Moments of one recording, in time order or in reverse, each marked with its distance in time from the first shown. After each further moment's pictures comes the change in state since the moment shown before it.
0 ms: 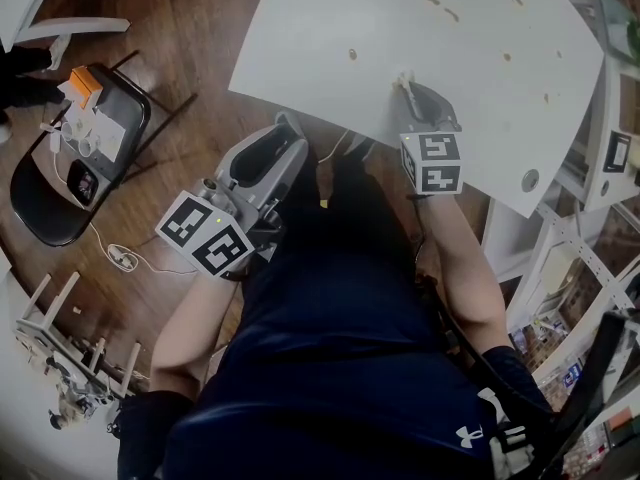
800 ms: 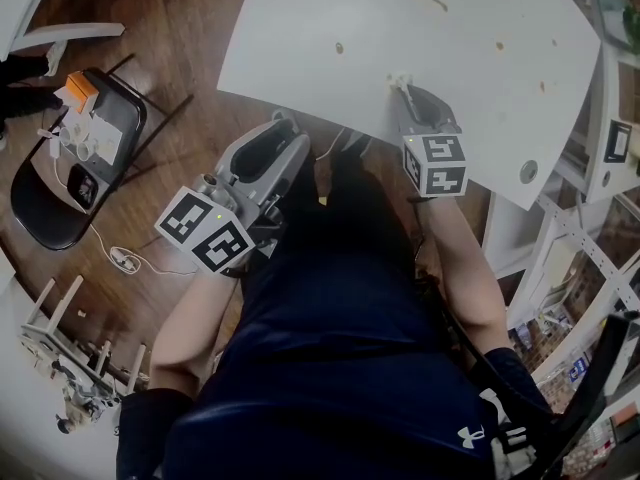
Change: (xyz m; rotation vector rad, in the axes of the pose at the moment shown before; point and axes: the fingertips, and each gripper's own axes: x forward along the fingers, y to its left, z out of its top) left arm 0.015 -0.014 -0.007 0.018 0.018 -0.025; right arm -0.016 -0.006 -0.017 0.087 0.004 0.026
